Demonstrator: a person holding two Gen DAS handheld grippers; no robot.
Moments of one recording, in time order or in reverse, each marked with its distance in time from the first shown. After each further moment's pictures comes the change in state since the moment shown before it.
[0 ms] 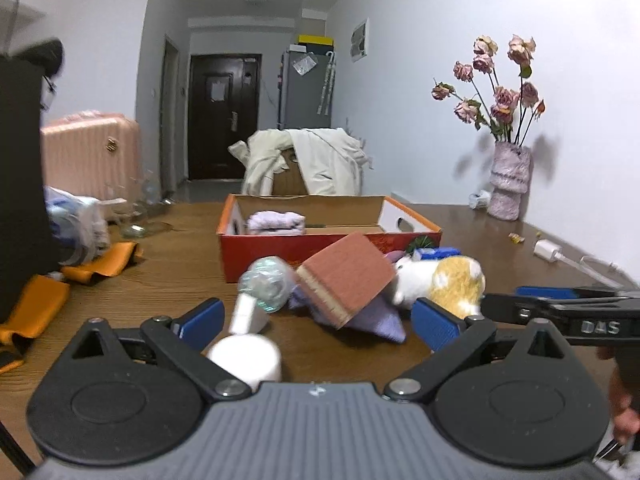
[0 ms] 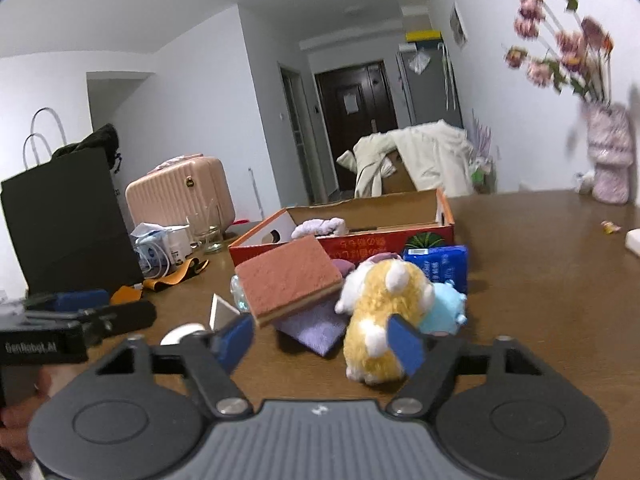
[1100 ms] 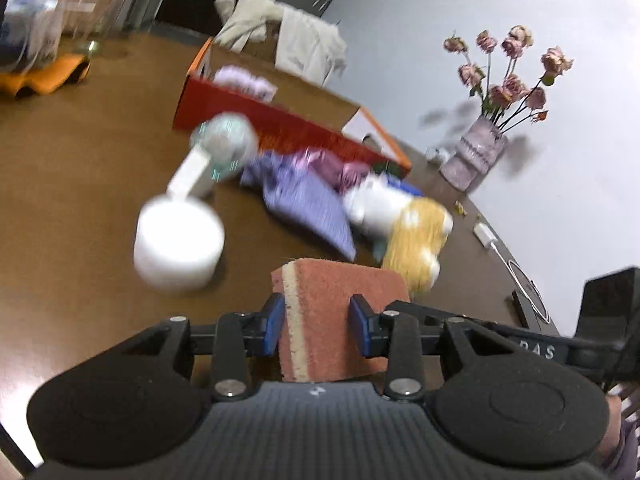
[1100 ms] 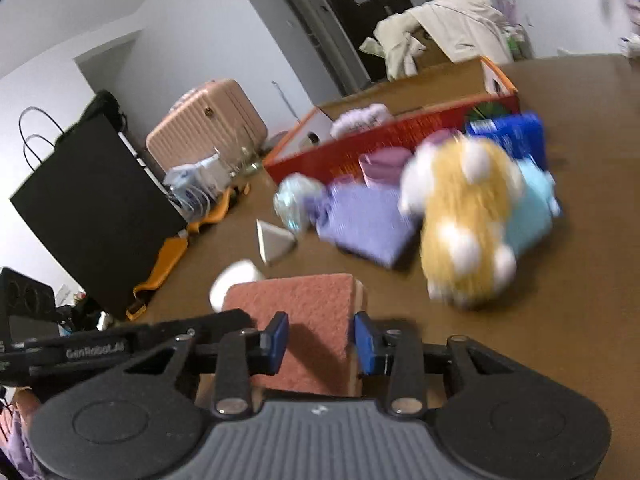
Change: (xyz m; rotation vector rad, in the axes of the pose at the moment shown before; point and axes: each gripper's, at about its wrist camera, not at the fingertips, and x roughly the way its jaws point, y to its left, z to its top) left arm 0.042 0.048 -0.027 -0.372 0.357 -0.262; right arm 0.048 0.006 -0.010 0.209 0.332 0.173
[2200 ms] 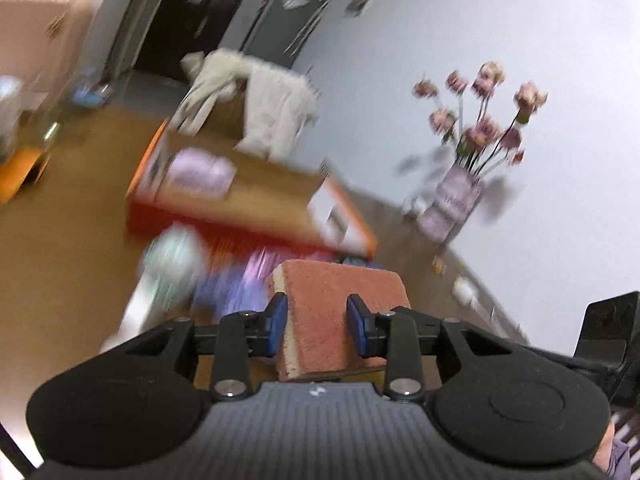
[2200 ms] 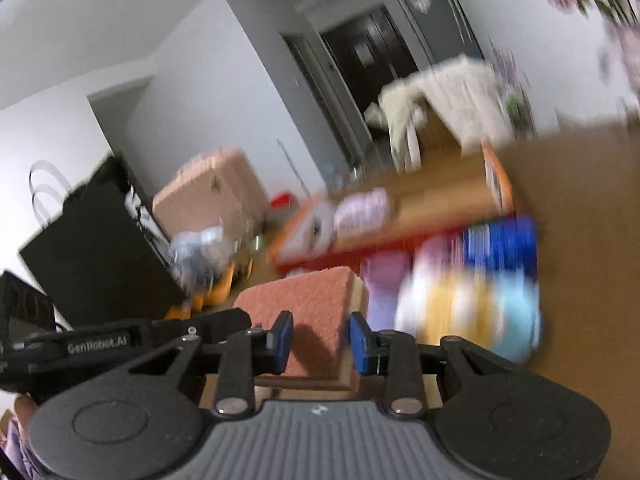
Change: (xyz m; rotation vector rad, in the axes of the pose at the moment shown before) left arm 0.006 -0.047 0.096 0.103 -0.163 -0.048; right arm -0.025 0.002 0.074 -0.061 -0.215 0.002
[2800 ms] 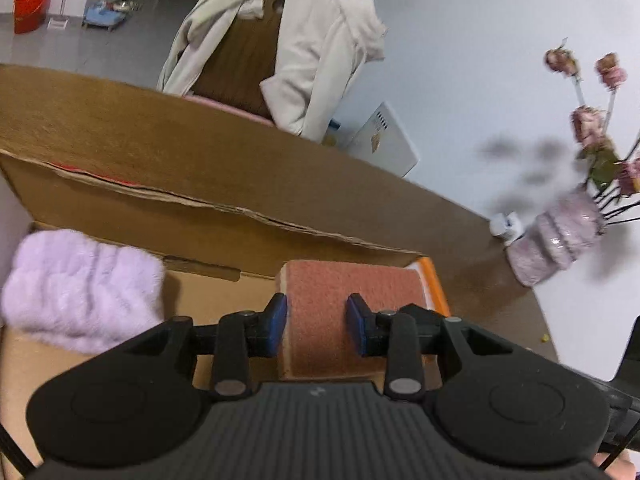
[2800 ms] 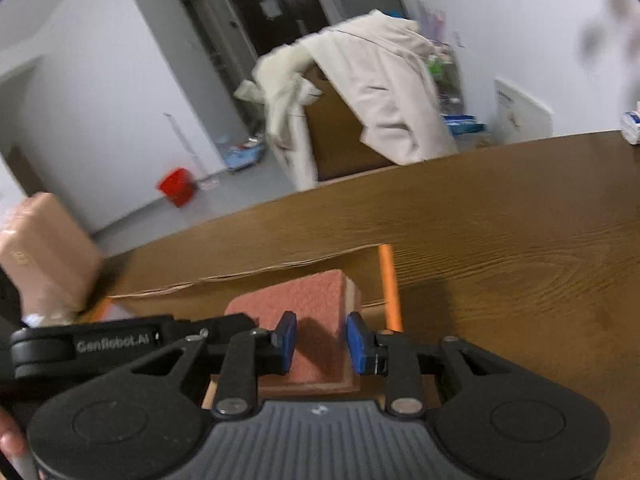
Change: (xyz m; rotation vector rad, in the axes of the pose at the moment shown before) left arm 0.349 0.057 0.146 -0.154 0.288 0.118; right arm 0.255 -0.184 0.181 0.087 0.194 -0.302
